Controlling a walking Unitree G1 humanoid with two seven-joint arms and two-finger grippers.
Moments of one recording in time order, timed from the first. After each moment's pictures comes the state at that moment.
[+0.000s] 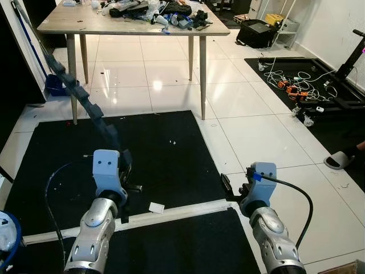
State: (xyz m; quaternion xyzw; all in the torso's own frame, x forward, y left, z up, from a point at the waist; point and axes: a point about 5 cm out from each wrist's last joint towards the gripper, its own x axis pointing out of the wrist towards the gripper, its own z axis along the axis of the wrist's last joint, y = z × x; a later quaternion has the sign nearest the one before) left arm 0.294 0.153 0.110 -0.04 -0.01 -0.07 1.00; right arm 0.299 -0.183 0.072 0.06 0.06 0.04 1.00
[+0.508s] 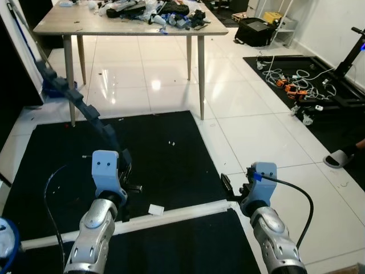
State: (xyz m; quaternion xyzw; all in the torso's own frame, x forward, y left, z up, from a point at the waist) left arm 0.291 0.151 0.110 -0.04 -0.02 -0.07 1.00; right arm 0.299 -0.187 0.073 0.06 0.06 0.04 1.00
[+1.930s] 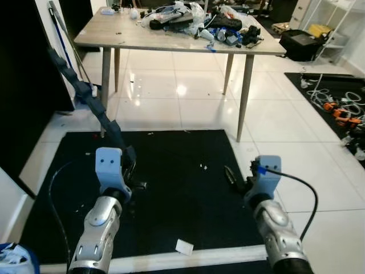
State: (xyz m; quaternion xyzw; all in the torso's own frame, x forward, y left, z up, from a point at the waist) left arm 0.293 0.151 0.113 -0.04 -0.04 -0.06 1.00; right arm 0.307 -0.180 0.082 0.06 0.04 0.06 1.00
